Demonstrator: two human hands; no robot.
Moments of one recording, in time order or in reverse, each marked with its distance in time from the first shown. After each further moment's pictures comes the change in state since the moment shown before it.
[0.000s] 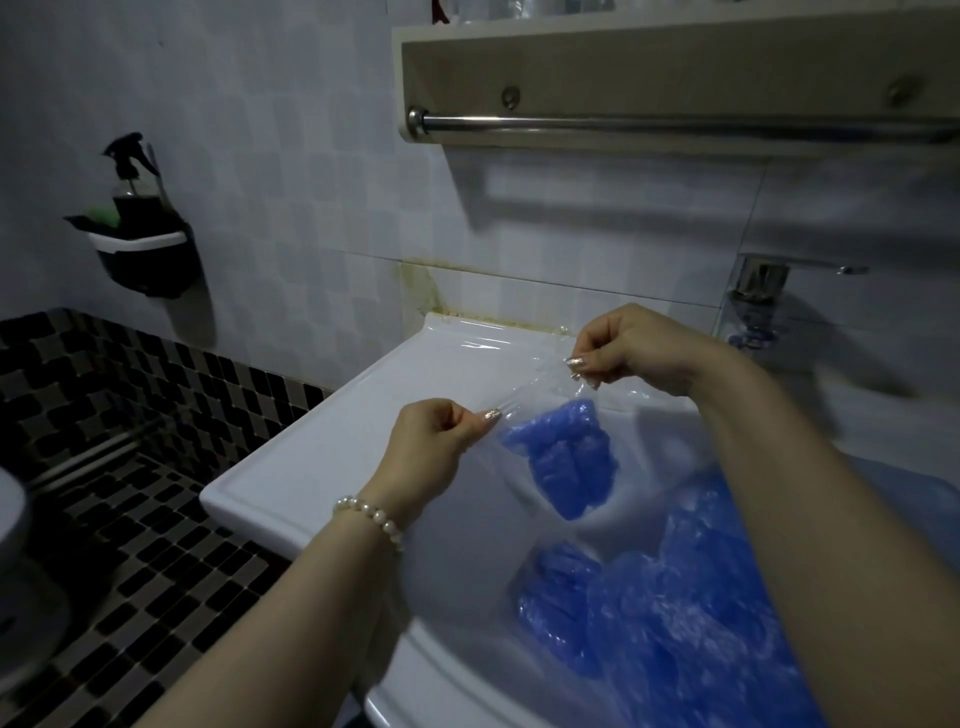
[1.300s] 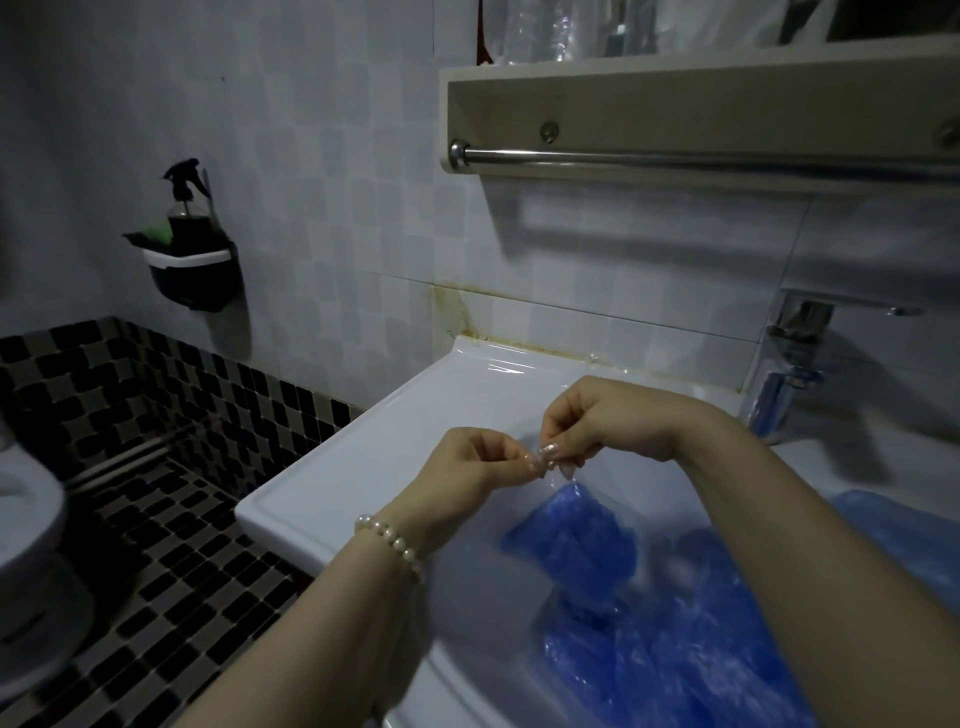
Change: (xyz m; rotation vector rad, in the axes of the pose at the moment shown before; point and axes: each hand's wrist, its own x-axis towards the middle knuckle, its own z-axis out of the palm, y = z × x) left_hand -0.007 0.013 -0.009 -0.206 -0.282 -0.062; right_hand -0.003 -0.023 0.049 -0.246 -0.329 -0.019
